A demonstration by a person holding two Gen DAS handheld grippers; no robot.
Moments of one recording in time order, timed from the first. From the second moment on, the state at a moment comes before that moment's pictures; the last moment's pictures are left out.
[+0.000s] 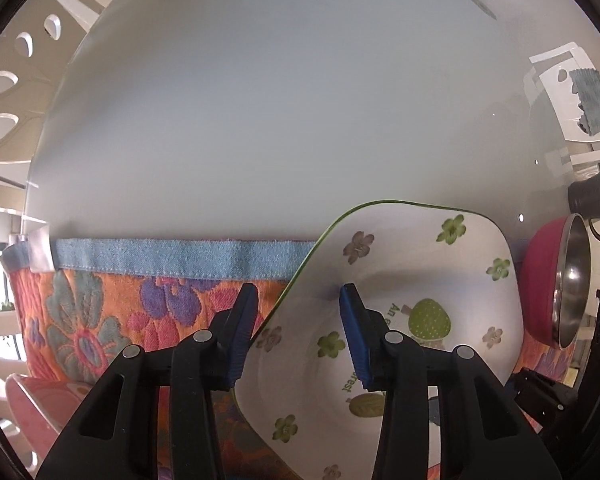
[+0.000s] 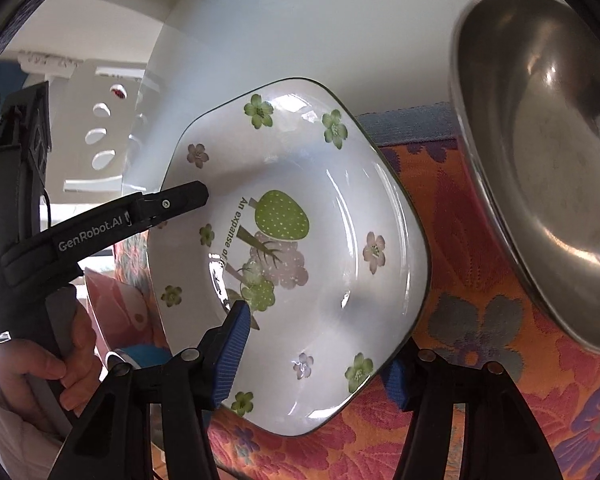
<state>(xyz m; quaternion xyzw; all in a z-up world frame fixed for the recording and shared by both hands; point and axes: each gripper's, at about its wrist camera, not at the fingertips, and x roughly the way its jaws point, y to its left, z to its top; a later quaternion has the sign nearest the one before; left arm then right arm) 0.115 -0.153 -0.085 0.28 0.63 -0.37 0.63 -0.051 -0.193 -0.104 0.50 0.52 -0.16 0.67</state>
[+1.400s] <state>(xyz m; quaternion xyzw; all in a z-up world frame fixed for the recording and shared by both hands) 0.075 -0.022 -0.016 0.27 0.64 -0.38 0.61 -0.049 -0.195 -0.069 0.50 0.52 -0.13 0.68</state>
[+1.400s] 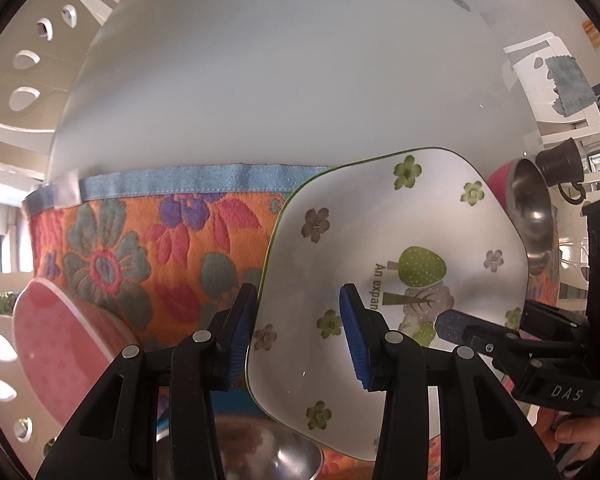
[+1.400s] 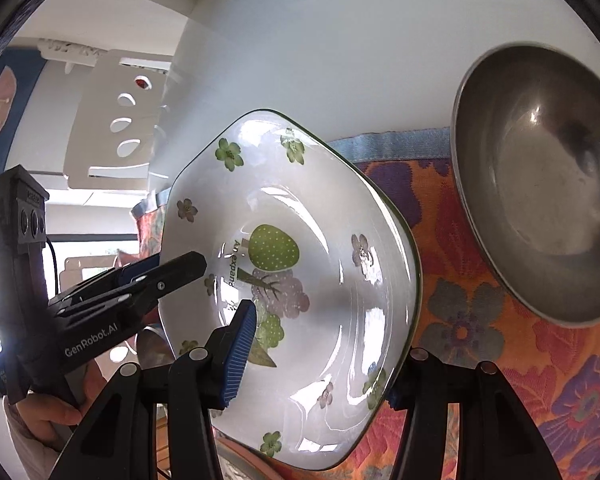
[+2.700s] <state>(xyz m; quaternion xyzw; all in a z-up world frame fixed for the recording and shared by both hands) 0.029 0.152 0.069 0.14 0.66 -0.30 0.68 -0.058 -0.069 0.005 0.45 0.56 -0.02 0.70</state>
